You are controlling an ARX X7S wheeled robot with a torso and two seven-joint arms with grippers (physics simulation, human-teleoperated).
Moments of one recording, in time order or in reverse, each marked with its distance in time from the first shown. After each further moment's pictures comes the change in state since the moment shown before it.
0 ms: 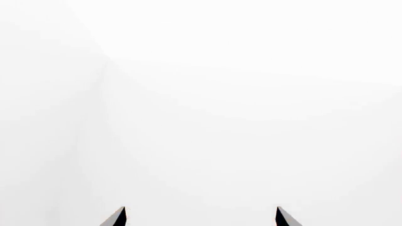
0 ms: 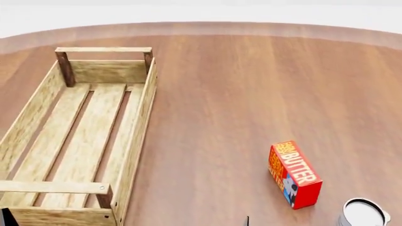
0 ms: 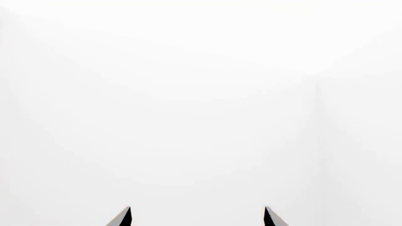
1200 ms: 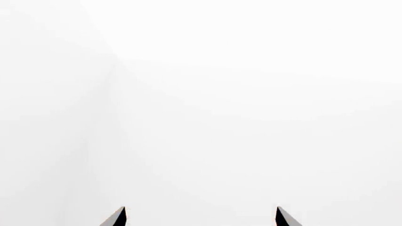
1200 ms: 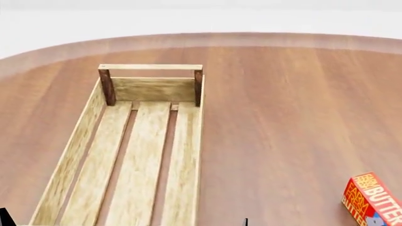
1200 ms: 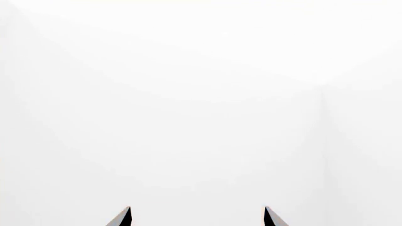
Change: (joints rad) left arm -0.002 -0.021 0.018 0.000 0.009 0.008 -0.044; right arm -0.001 0.021 -0.027 -0.010 -0.069 0.015 0.085
